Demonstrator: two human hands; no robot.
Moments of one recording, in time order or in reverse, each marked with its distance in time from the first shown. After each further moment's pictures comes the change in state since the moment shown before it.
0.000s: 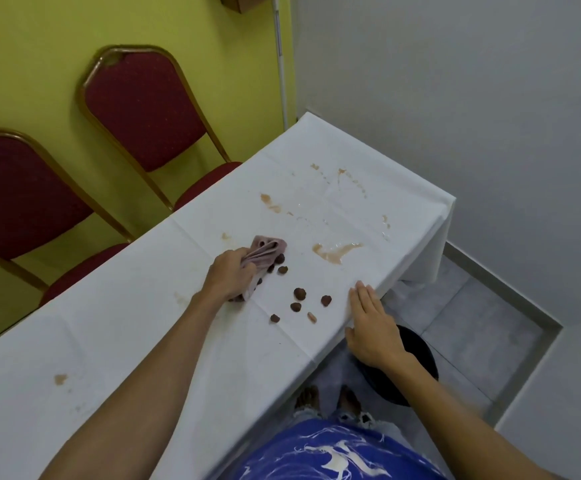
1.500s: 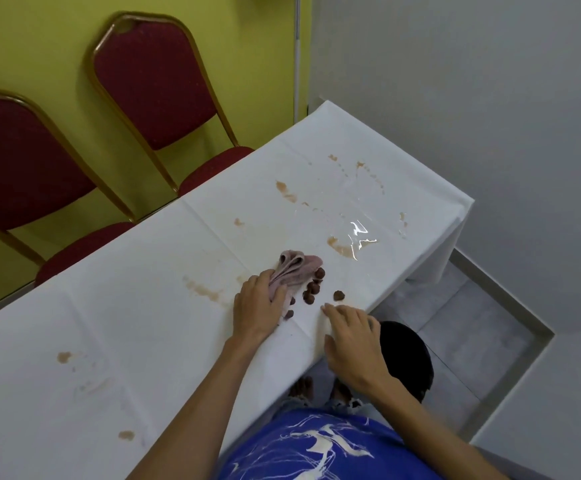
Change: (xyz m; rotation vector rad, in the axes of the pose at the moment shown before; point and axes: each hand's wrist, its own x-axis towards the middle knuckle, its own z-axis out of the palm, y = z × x) left_hand -0.066 -0.009 0.069 -0.141 0.180 -0.011; right_hand -0.034 -0.064 0.015 0.047 0.128 -0.131
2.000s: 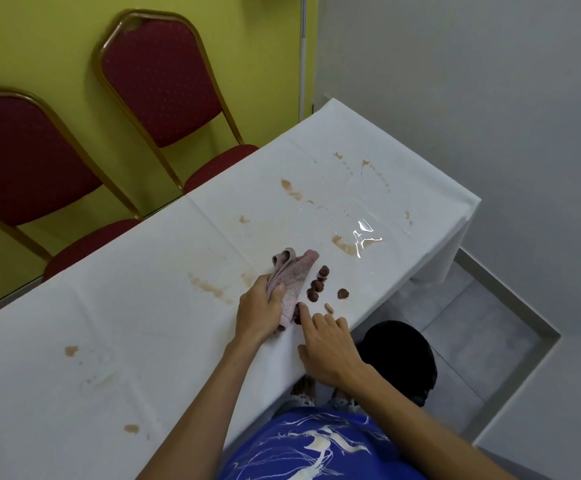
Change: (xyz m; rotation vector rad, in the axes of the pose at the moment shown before) left_hand -0.013 0.004 -0.010 -0.227 -0.050 -0.155; right_hand 0.013 -0.043 0.004 -0.097 -0.264 -0.097
